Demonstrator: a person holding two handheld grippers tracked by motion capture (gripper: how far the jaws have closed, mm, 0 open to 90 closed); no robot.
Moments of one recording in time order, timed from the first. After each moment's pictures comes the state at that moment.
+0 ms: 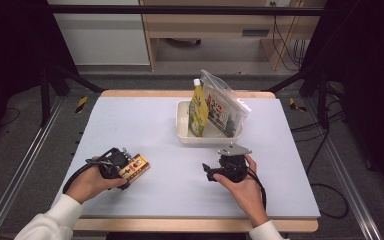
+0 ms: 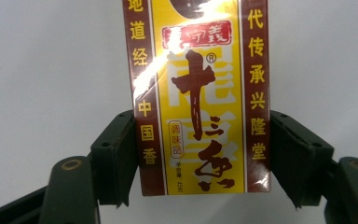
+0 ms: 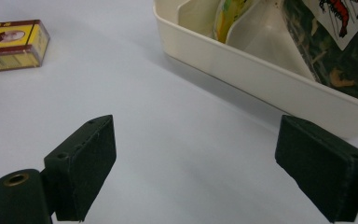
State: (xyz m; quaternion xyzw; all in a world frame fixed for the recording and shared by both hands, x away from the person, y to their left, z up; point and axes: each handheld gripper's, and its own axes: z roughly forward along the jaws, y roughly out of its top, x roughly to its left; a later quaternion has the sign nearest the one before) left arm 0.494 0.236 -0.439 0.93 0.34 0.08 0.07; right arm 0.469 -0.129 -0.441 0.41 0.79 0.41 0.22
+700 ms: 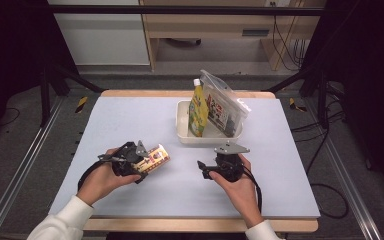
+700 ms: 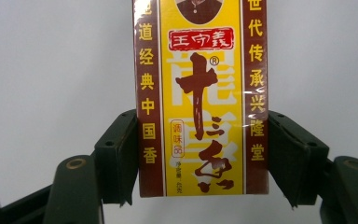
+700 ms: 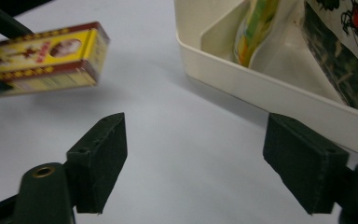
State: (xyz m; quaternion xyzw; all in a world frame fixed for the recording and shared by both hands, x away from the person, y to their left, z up) left arm 0.492 0.190 -0.412 0.95 0.23 0.15 0.17; right arm 0.468 -0.117 -0.432 0.41 0.77 0.44 0.20
